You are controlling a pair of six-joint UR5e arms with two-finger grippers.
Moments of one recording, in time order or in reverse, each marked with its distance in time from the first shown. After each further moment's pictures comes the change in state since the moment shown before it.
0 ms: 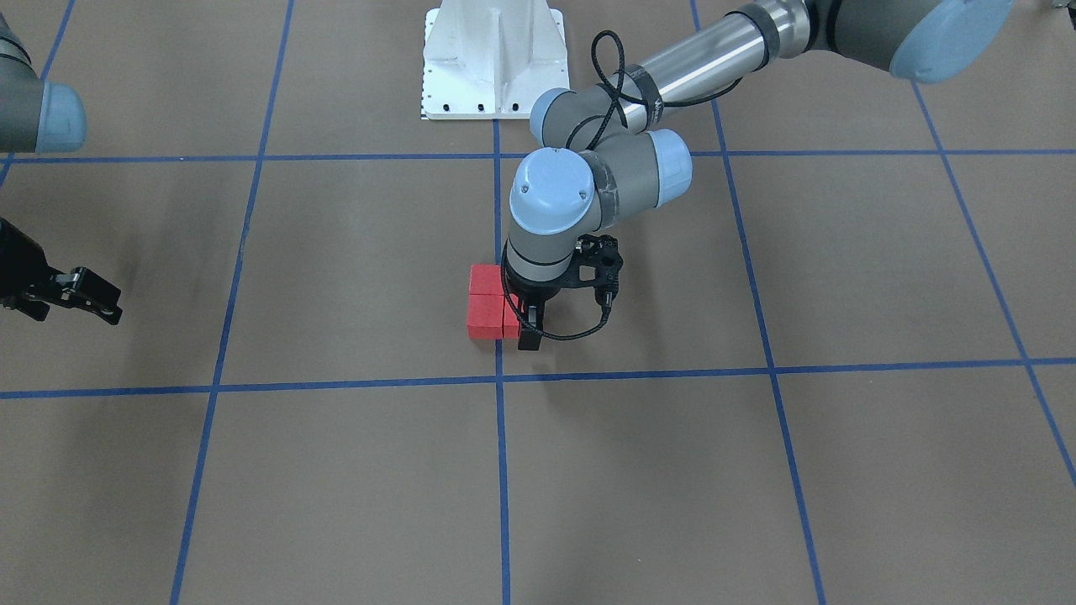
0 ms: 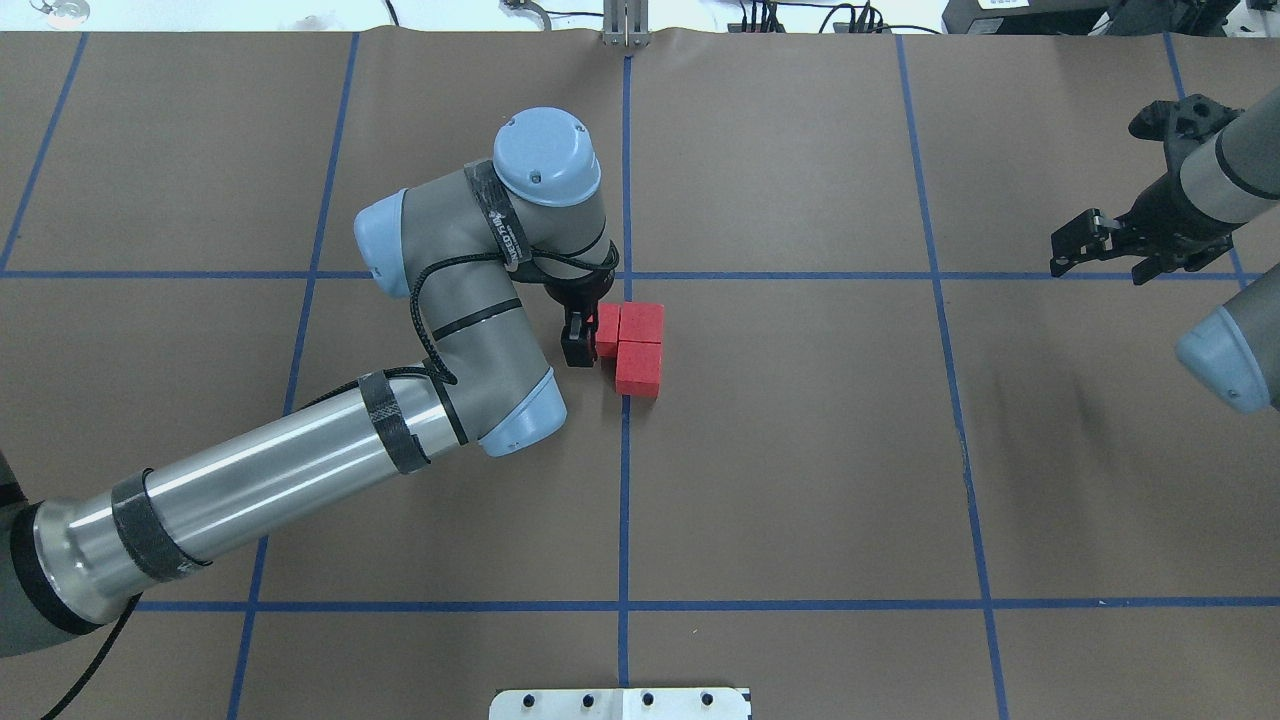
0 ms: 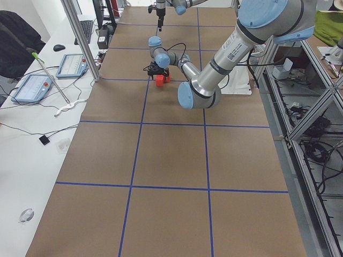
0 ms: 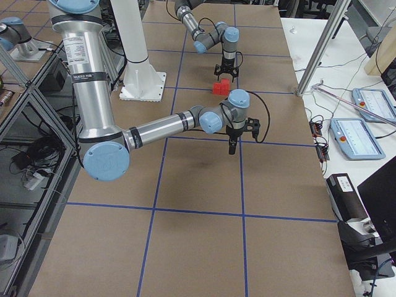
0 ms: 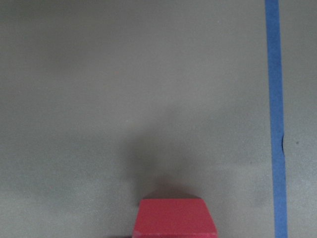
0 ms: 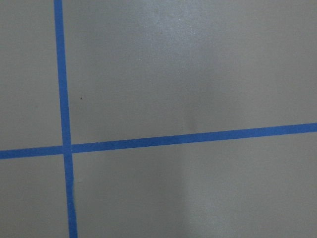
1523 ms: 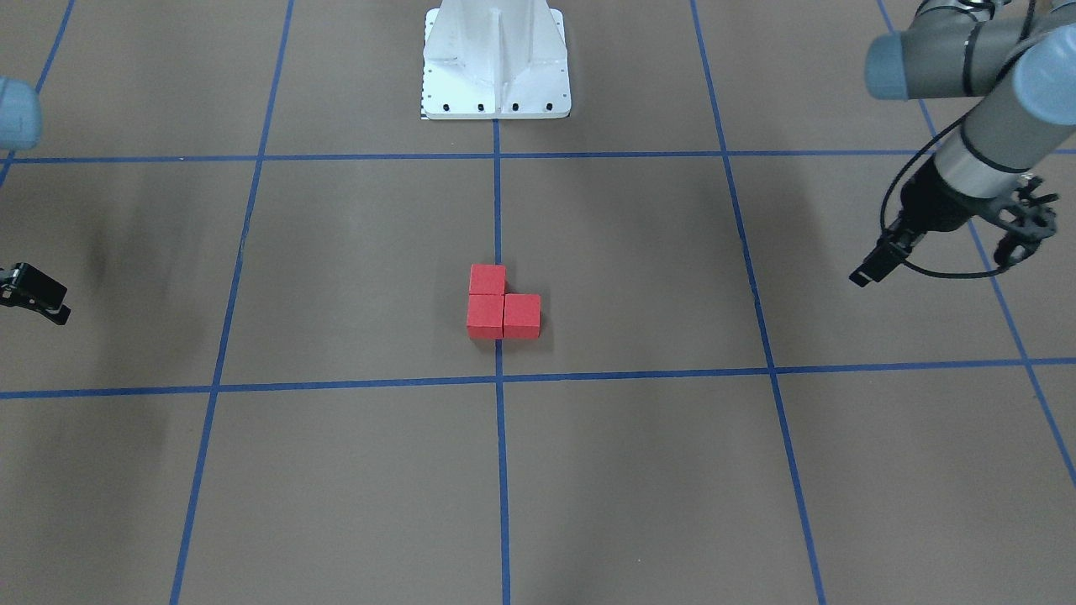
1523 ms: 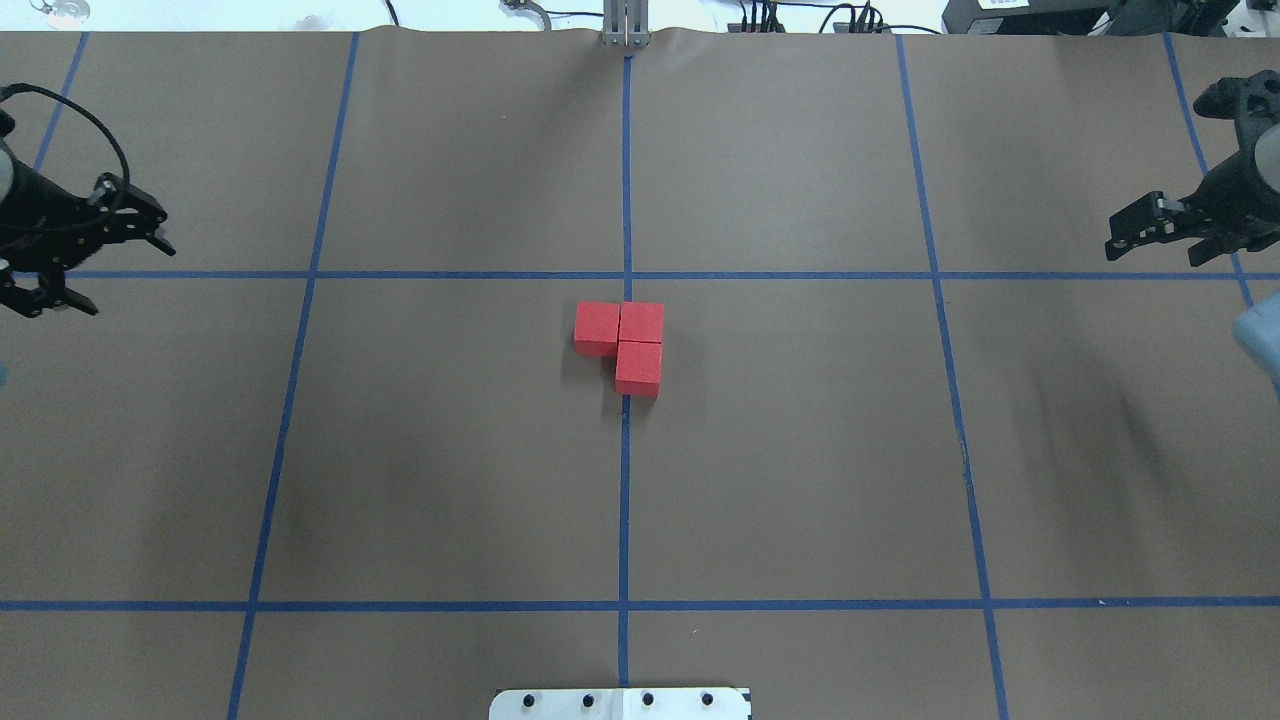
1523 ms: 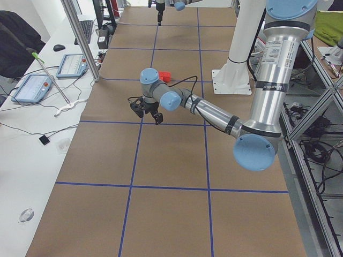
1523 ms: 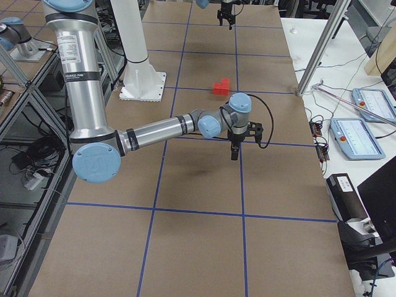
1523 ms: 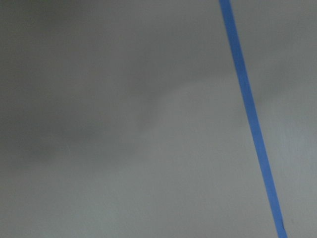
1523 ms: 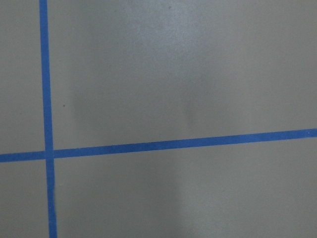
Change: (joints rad) left arm -0.484 0.818 -0.614 0.004 -0.214 1.220; right arm 0.103 -0.040 0.001 -0.003 0.024 -0.133
